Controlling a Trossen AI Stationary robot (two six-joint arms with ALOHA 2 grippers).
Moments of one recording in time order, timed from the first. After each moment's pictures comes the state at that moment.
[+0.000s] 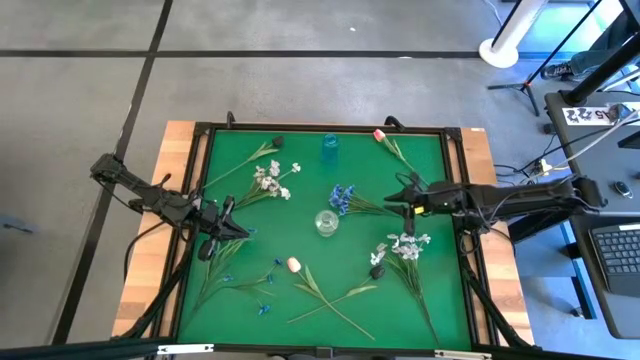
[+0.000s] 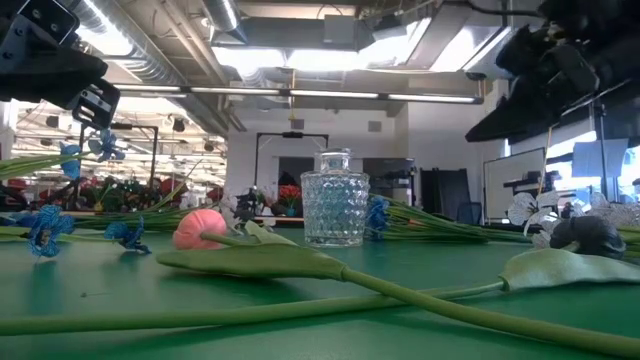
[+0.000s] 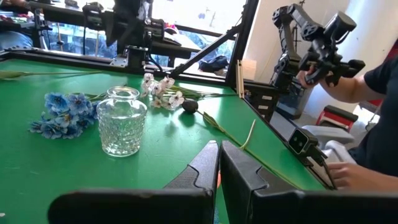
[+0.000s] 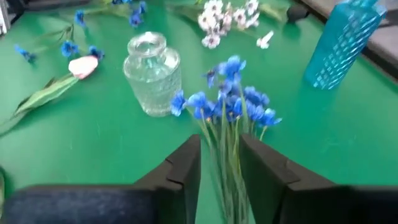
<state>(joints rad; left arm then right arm) -0.49 0.16 0.01 0.06 -0.28 -0.23 0.01 0.75 0.33 -0.05 0.14 0.13</state>
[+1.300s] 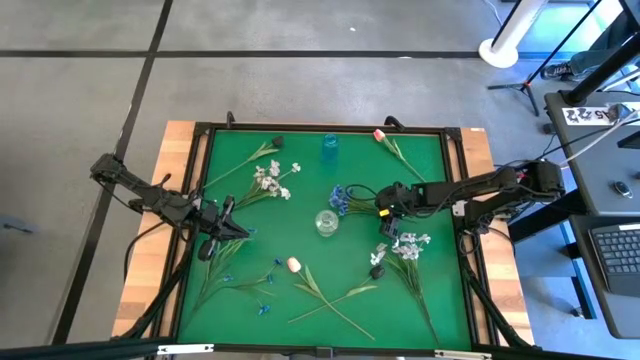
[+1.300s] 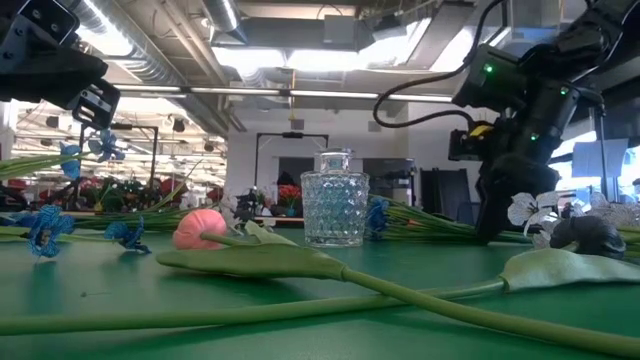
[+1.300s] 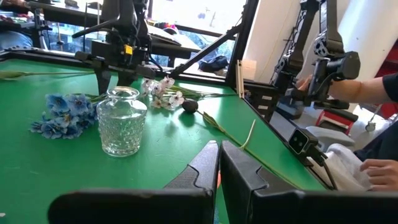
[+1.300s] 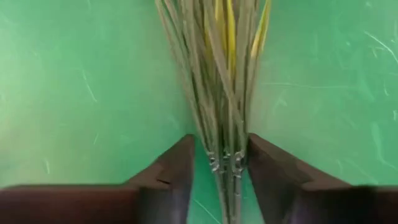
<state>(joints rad) -0.49 0.16 0.01 0.06 -0.28 -0.23 -0.08 1.42 0.52 -0.23 0.09 0.23</state>
